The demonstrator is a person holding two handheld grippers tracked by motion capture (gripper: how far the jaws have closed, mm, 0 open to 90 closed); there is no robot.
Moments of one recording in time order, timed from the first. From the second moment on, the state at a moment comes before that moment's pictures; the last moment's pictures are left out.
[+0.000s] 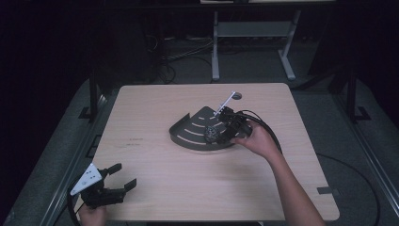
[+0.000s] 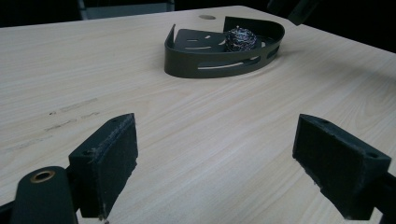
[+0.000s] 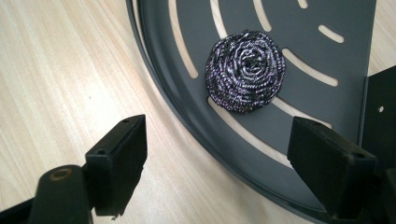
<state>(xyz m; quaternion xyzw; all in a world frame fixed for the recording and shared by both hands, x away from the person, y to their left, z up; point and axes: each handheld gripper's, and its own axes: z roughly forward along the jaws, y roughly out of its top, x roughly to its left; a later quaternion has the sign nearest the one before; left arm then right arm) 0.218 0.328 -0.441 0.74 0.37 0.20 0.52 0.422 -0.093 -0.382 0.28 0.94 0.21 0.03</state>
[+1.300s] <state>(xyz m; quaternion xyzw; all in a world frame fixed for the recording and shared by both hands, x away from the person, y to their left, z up) 0.218 0.327 -0.441 0.75 0.36 0.20 0.52 0.379 -0.118 -0.395 0.27 0.94 0.22 0.03</state>
